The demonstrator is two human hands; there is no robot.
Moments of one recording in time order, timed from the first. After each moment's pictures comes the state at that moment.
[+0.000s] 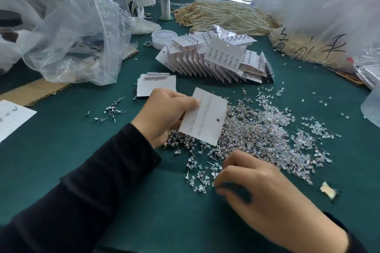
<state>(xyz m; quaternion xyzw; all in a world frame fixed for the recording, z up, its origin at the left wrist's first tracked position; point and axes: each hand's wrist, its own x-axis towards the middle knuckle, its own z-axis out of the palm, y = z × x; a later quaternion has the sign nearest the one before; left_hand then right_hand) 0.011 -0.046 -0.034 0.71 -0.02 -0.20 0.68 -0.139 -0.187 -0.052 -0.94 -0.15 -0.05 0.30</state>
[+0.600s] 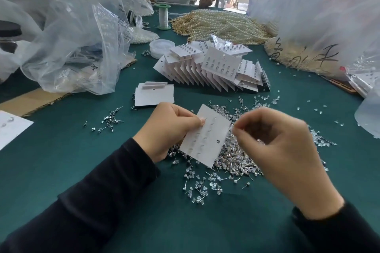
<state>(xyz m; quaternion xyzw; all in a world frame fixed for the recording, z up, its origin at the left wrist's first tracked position) 0.004 -0.049 -0.038 0.75 -0.08 -0.20 0.63 -0.100 -0.199 -0.023 -0.86 0.00 -0.25 0.45</state>
